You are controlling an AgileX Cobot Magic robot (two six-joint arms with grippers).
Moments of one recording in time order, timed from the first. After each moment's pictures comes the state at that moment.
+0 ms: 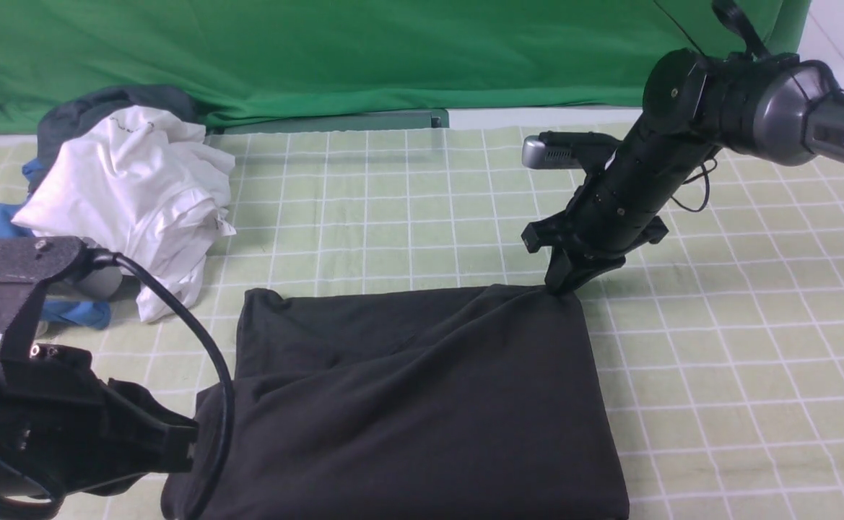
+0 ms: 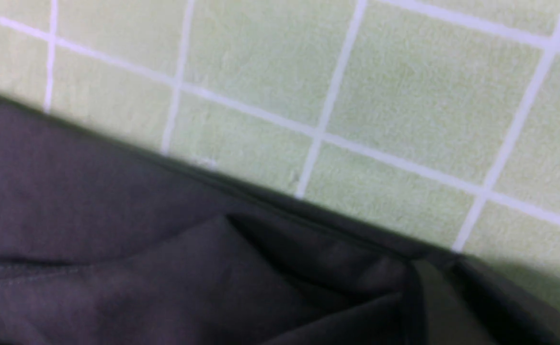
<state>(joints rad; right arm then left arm) 0.34 2.21 -1.70 0.46 0.95 -0.19 -0.21 0.89 -0.67 -0.34 0.91 0.10</state>
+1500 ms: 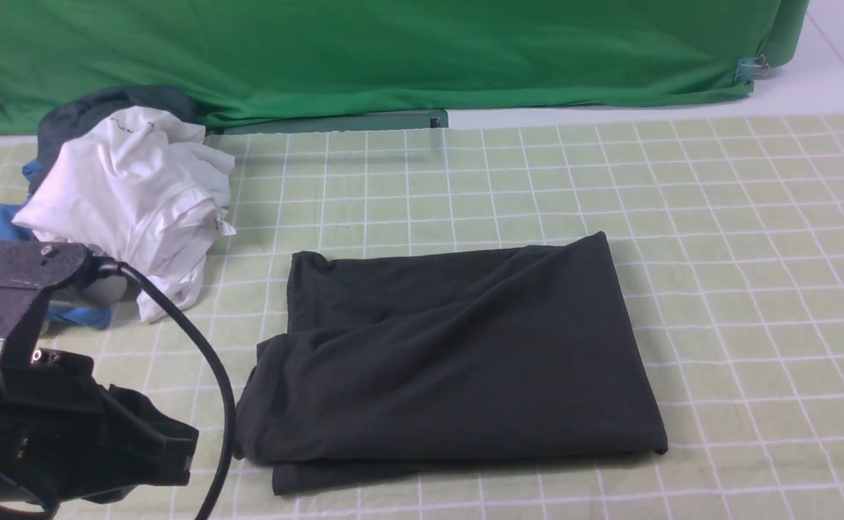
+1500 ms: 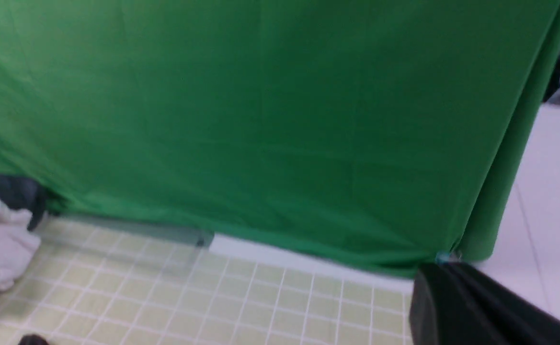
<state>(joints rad) 0.16 0.89 -1.30 0.21 0.67 -0.16 -0.21 0.89 -0.67 -0.35 0.92 0.14</state>
